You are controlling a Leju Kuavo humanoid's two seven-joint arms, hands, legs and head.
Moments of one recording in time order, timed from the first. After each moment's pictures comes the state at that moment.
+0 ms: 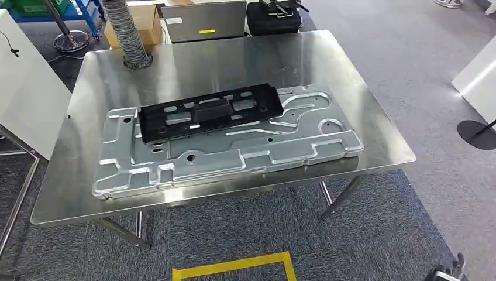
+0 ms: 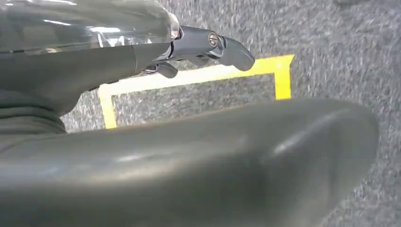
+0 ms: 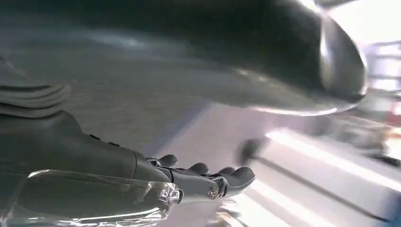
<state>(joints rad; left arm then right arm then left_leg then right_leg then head) -0.06 -0.10 1.25 -0.21 -0.99 -0.06 -0.53 0.14 0.08 -0.57 -1.16 0.20 -0.33 -0.69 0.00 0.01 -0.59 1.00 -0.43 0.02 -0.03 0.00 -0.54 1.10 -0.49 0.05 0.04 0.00</state>
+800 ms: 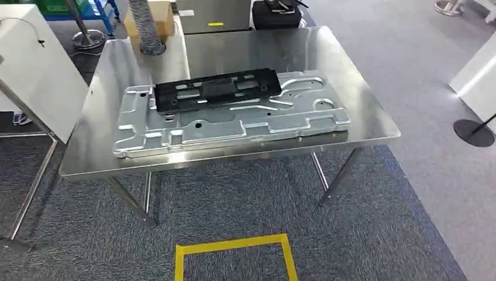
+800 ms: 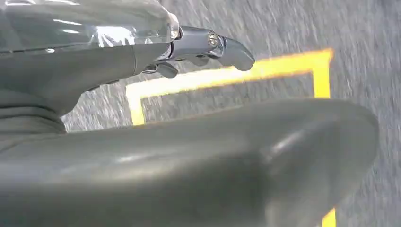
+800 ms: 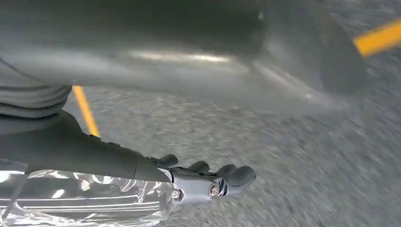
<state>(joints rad) -0.08 -0.10 1.24 -0.21 -1.06 -0.06 -0.52 0.00 0.03 -0.57 -0.24 0.48 -0.32 -0.20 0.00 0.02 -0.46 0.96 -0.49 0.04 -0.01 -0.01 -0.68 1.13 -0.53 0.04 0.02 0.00</state>
